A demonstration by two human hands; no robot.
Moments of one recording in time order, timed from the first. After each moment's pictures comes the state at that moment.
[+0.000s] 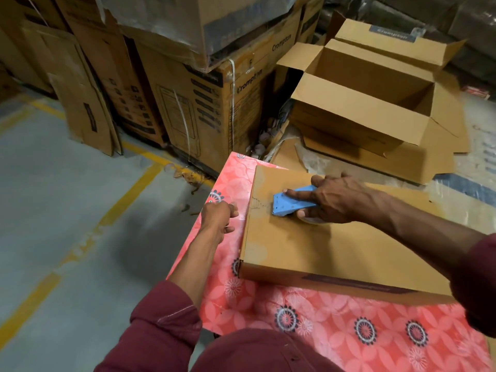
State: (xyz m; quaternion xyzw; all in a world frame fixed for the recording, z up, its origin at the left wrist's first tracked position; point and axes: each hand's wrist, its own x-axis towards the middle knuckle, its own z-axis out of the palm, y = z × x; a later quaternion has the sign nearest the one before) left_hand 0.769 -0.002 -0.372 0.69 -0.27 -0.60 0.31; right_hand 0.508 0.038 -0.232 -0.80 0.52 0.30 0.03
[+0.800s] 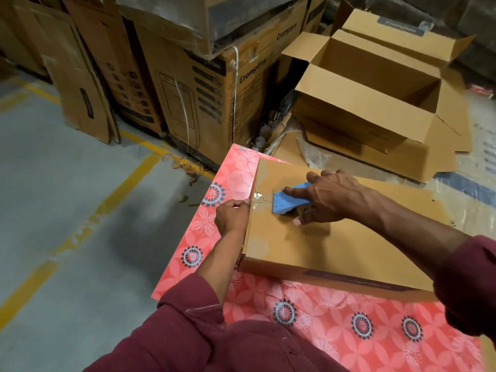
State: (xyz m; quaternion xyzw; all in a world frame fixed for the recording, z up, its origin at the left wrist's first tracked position) left_hand 0.731 0.014 -0.405 0.74 -0.33 -0.49 0.33; right_hand 0.527 0.030 -0.245 -0.78 0.54 0.32 0.02
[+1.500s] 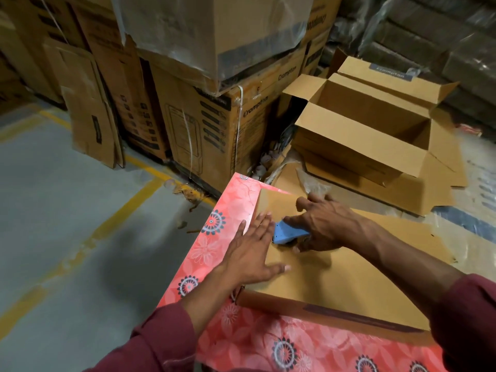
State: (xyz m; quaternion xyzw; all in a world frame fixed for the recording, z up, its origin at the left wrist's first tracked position) left_hand 0.737 0.035 -0.369 0.43 -0.88 -0.18 0.04; right_hand 0.534 0.021 -0.235 -0.82 0.50 0.27 0.02
